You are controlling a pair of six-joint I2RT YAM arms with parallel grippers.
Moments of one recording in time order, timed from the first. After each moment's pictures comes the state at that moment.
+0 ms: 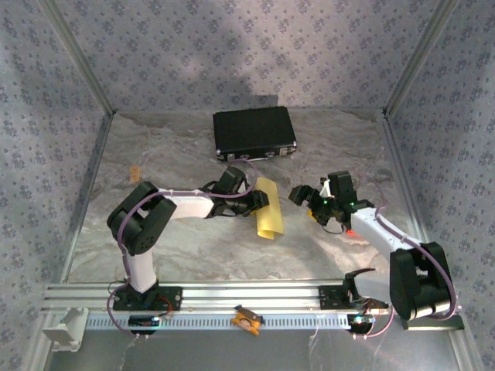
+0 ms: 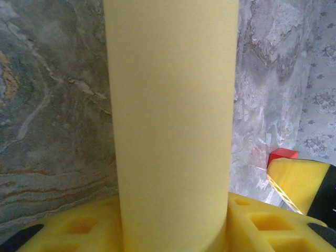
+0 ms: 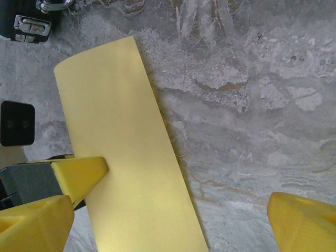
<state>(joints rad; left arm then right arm) -0.75 1.84 0.93 0.16 0.41 -1.06 0.23 1.22 0.57 -0.23 -0.47 0.79</state>
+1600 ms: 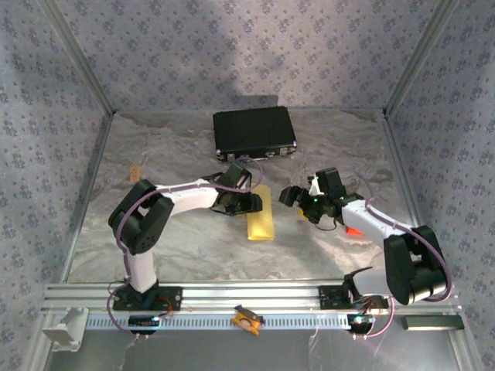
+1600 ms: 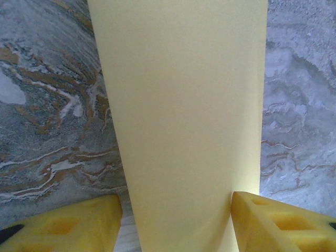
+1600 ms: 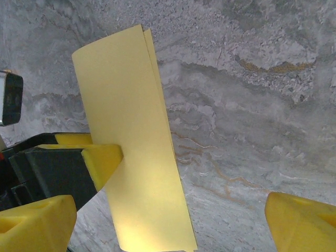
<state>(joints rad) -0.75 1.86 1.11 -0.34 0.24 -0.77 0.32 1.33 0.64 -0.23 -0.49 0.76</state>
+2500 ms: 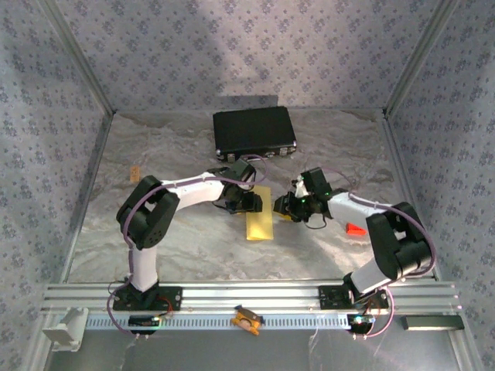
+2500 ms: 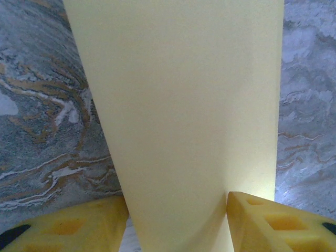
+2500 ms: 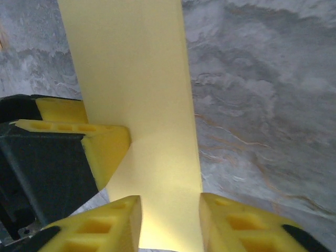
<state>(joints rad) -0.75 1.93 1.23 -0.51 0.24 -0.67 0.41 1.53 0.70 -0.18 -0.58 0.74</state>
